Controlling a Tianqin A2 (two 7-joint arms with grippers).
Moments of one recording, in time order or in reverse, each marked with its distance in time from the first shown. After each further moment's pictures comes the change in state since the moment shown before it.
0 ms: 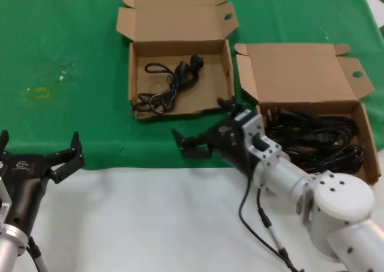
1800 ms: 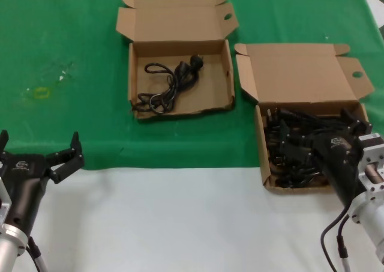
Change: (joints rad) left arm 0.000 0.000 0.000 0.000 0.000 0.000 0.000; right arm -0.472 0.100 0.384 0.483 -0.096 0.239 0.160
